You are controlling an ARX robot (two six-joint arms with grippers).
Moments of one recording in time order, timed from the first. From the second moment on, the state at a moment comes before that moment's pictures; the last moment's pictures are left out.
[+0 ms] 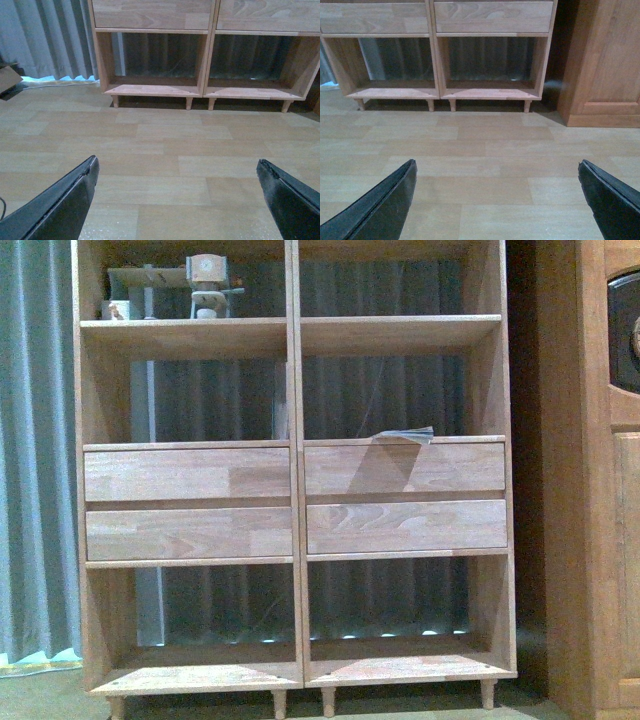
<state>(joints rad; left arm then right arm) 0.00 0.00 0.01 -0.01 0.00 0.00 0.00 0.00 0.01 0.00 0.00 0.00</state>
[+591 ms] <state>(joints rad) 0.00 0.00 0.01 -0.01 0.00 0.00 0.00 0.00 0.01 0.00 0.00 0.00</state>
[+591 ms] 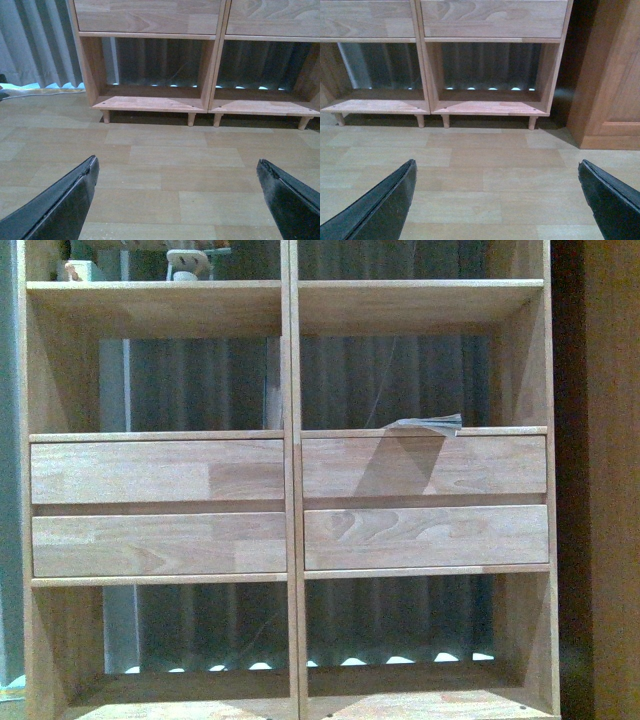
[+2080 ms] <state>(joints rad) 0.00 0.00 0.01 -0.01 0.00 0.00 0.00 0.00 0.01 0.00 0.00 0.00</state>
